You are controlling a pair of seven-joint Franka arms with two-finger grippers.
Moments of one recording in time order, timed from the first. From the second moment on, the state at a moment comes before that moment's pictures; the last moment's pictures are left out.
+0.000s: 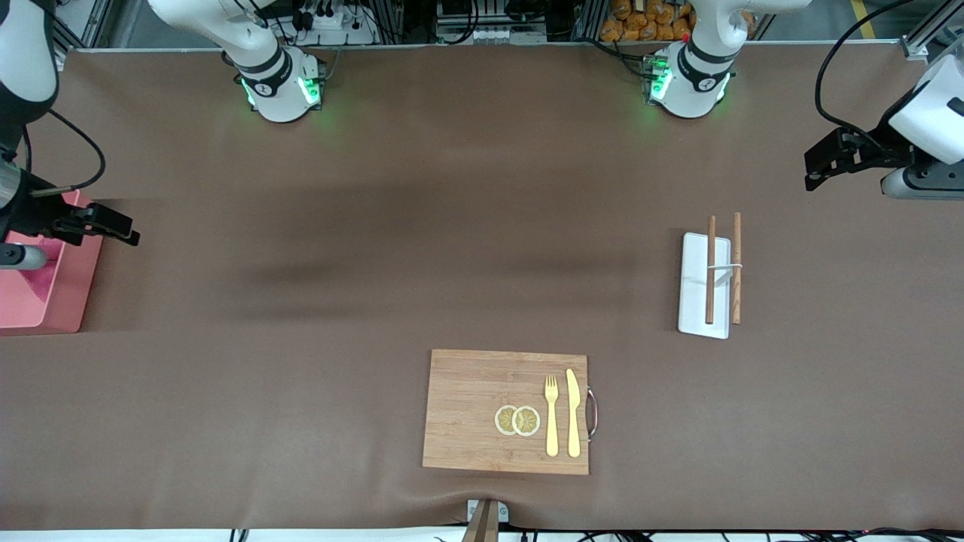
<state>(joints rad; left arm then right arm) -0.16 0.03 0.03 -1.44 0.04 1.46 -0.05 0.38 0.05 -0.49 -1.73 0.07 1.73 -0.10</state>
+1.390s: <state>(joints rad) -0.07 0.03 -0.04 -1.44 0.02 1.46 -0.05 -0.04 -0.09 -0.02 -1.64 0.01 1.55 0.01</state>
